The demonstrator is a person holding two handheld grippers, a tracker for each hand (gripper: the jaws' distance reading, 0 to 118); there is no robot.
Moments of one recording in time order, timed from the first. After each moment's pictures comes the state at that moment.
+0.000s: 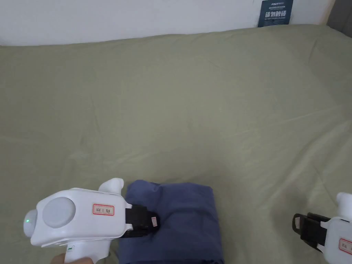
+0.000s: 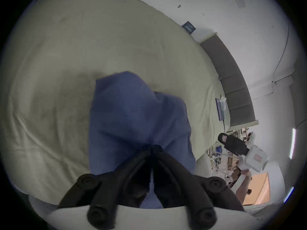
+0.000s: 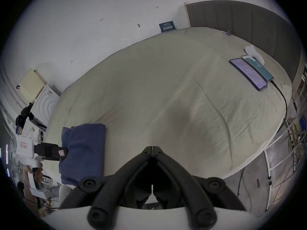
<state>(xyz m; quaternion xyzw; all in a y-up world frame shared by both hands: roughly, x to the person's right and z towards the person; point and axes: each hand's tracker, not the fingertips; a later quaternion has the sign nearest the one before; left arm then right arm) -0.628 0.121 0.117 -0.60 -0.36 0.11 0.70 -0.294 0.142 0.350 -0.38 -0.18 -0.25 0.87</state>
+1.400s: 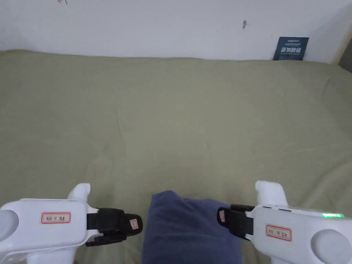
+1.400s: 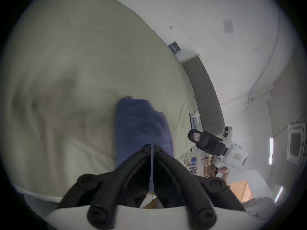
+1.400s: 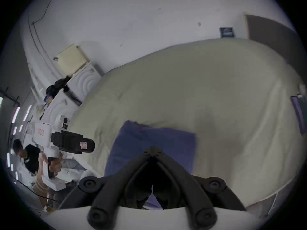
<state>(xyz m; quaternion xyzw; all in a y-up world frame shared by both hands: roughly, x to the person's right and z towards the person) -0.764 0.128 0.095 -0.55 -0.39 0.27 0.69 -0.396 0.152 0.240 -0.40 0.06 -0.23 0.89</state>
